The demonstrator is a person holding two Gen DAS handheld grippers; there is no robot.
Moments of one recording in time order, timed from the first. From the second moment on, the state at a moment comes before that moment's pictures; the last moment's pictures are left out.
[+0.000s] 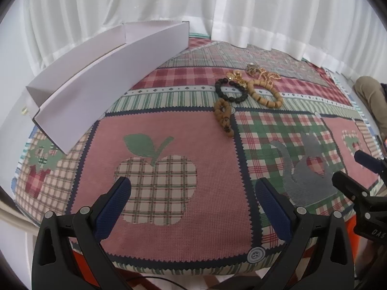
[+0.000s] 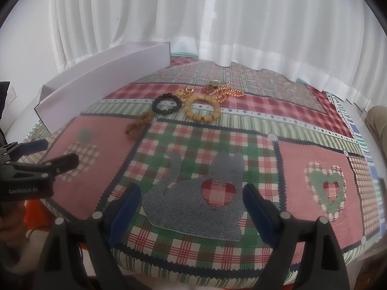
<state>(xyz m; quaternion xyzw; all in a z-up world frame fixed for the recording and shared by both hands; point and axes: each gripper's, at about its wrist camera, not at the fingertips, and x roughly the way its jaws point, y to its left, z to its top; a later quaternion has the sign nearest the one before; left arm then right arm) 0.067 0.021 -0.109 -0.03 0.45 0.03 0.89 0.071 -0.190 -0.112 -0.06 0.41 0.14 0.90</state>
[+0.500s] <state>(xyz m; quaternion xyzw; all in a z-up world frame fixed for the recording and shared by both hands) 0.101 0.036 -0.113 -0.06 0.46 -0.02 0.89 0.078 -0.197 -0.120 -0.04 0.42 0.14 0.90</state>
